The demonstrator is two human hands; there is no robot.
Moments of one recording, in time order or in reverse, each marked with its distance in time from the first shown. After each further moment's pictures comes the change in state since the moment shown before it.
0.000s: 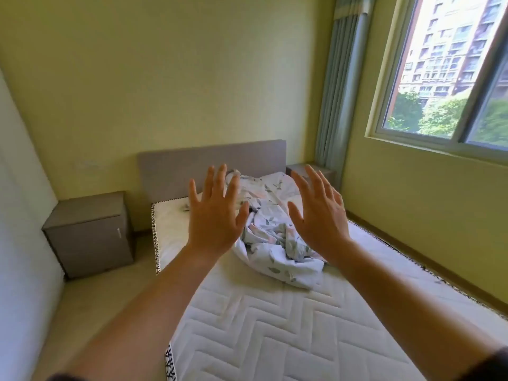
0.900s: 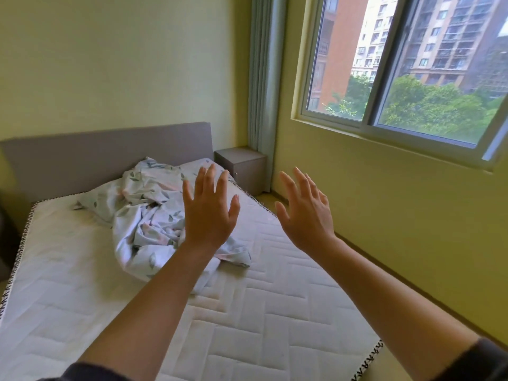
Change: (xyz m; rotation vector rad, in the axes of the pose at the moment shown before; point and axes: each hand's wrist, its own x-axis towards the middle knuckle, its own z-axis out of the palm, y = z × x) left_hand 0.126 0.460 0.190 -0.178 -0.041 -0.013; right_hand -0.036 0.478 -0.039 -0.052 -0.148 0.194
